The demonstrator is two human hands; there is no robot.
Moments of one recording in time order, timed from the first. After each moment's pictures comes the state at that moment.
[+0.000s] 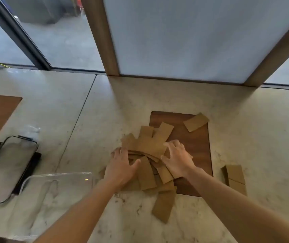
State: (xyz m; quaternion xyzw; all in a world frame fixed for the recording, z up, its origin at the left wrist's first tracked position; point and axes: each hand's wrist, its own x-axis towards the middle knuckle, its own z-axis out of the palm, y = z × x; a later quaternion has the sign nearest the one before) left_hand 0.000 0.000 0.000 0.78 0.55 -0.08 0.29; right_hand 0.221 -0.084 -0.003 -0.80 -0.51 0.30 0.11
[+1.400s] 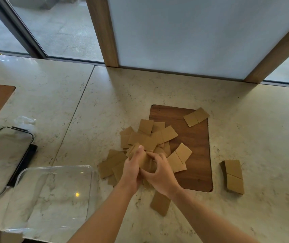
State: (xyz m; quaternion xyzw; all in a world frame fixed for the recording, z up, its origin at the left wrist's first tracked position) left_hand 0.029 -0.046 -0.010 0.23 0.53 0.24 0.78; right_hand 0.136 -0.116 -0.012 -0.76 -0.39 0.42 0.31
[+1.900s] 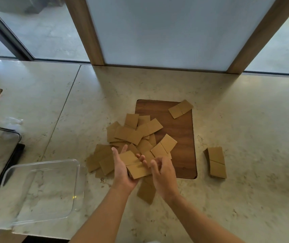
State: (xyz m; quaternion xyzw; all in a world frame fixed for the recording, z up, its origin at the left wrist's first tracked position) left_hand 0.047 -0.089 -0.016 0.01 0.47 0.31 0.83; right_hand 0.153 -0.182 -0.030 -0.81 -0.28 0.33 0.40
